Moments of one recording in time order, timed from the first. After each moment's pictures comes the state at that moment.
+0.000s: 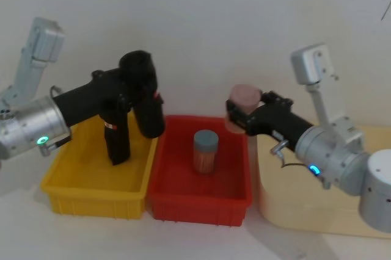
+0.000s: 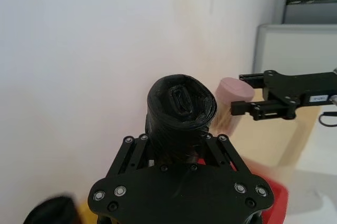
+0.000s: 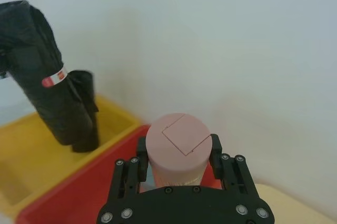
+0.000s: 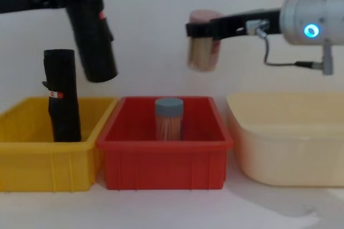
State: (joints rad) left arm -0.55 0.52 0.31 -1.43 -0.65 0.07 -0.69; right arm 0.54 0.24 -0.44 -1.53 0.25 0.37 0.29
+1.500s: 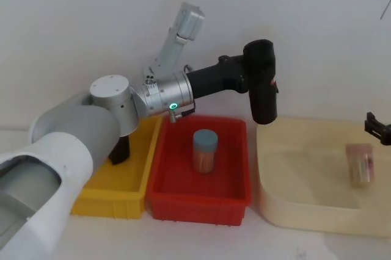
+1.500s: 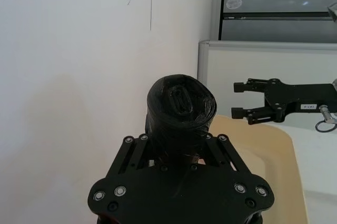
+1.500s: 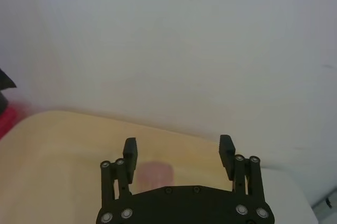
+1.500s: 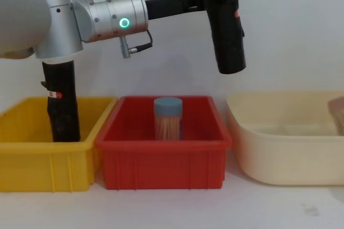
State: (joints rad) left arm -1.25 -0.06 0.56 -0.19 -0.65 -0.30 -1.09; right arm 0.39 0.36 -0.15 -1.65 0.15 0.52 0.04
